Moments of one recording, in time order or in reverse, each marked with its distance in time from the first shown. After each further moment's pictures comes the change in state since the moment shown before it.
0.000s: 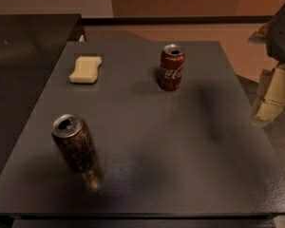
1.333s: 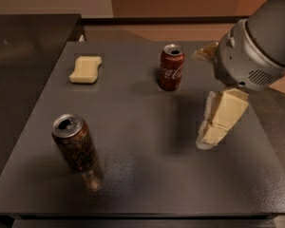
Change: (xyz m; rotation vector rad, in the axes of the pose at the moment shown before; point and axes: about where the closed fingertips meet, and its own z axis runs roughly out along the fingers) arm -0.091 0.056 0.028 -0.089 -0.268 -0.128
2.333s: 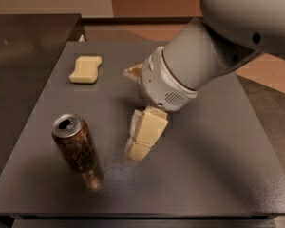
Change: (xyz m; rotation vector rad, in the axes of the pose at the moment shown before) arm -0.108 0.034 0.080 -0.128 -0.232 -0.098
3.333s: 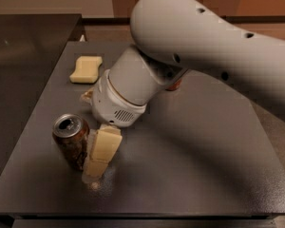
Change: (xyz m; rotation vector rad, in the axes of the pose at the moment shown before) arm -0.047 0.024 0.080 -0.173 -0.050 -0.077
